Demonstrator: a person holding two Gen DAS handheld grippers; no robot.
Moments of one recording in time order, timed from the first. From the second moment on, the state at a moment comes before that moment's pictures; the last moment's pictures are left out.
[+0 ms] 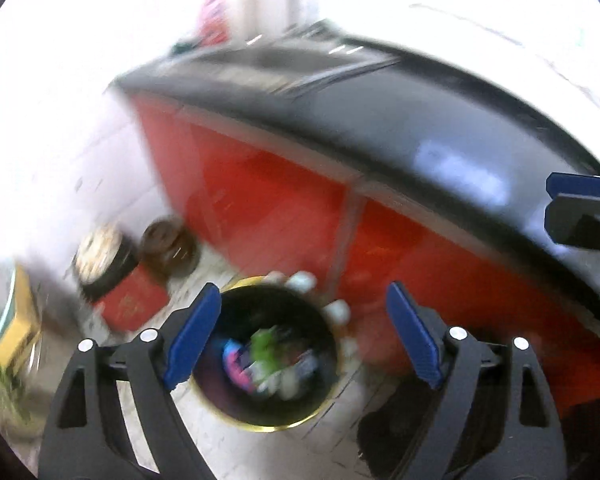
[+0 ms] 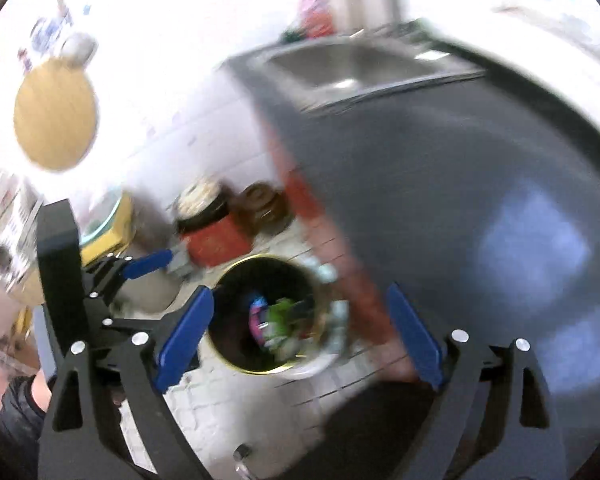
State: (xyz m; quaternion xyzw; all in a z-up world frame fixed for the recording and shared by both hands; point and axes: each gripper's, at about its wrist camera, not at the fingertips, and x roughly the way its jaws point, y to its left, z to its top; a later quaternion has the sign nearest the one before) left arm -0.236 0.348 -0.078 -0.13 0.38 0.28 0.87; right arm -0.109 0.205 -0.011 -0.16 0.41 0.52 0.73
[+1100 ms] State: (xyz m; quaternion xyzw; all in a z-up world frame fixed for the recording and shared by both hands) left arm 0.162 -0.029 -0.044 0.19 0.41 -0.24 0.86; right arm 0.106 -0.196 -0.044 -0.18 0.42 0.34 0.82
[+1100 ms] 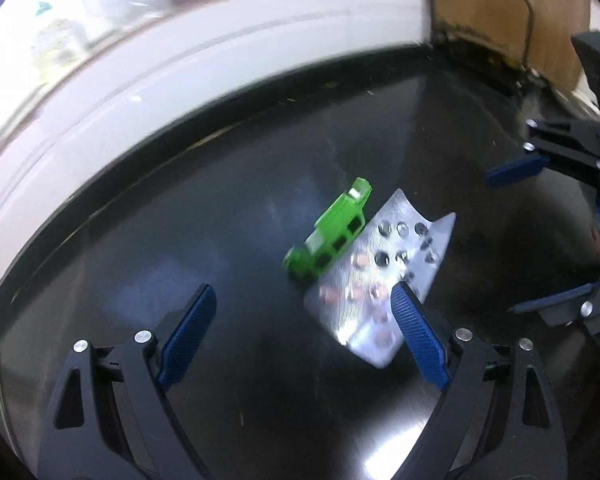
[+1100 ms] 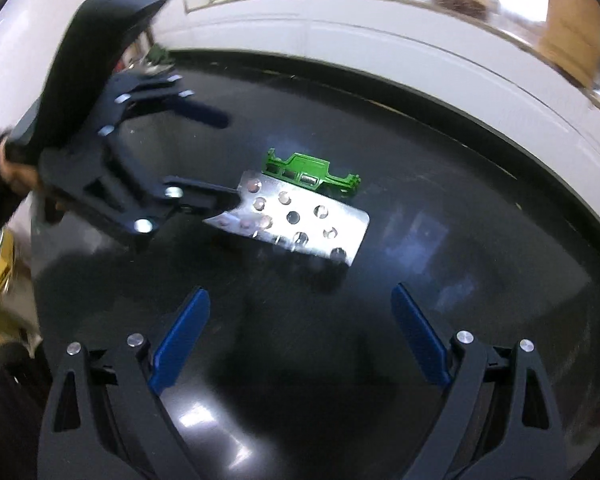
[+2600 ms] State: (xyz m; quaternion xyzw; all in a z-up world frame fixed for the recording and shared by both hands) left arm 0.031 0.024 -0.028 0.03 0.43 -0.04 0.90; right arm 0.010 -0.182 -0.018 -0.08 0.43 0.24 0.87
